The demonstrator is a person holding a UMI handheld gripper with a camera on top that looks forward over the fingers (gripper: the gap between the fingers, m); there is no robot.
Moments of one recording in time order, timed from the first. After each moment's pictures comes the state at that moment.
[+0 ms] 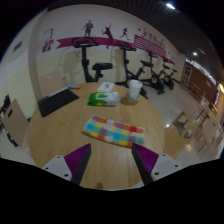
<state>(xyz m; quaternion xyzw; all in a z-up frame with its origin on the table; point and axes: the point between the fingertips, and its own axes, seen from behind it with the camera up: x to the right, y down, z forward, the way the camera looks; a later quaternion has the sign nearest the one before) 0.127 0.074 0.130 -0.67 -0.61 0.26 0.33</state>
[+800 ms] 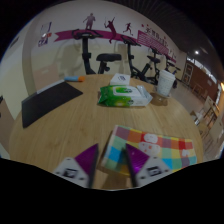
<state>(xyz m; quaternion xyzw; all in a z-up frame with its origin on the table) -0.081 -0.009 -0.012 -0.68 -0.60 0.26 0.33</state>
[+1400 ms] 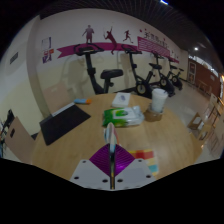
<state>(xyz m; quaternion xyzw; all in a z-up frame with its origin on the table) -0.048 0.000 0.121 -0.67 -0.59 0.34 0.31</state>
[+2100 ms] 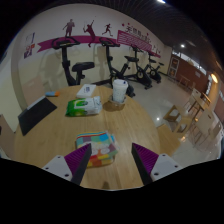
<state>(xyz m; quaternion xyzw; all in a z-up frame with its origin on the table) 0.031 0.144 0.116 -0.72 -0.55 0.23 0.35</state>
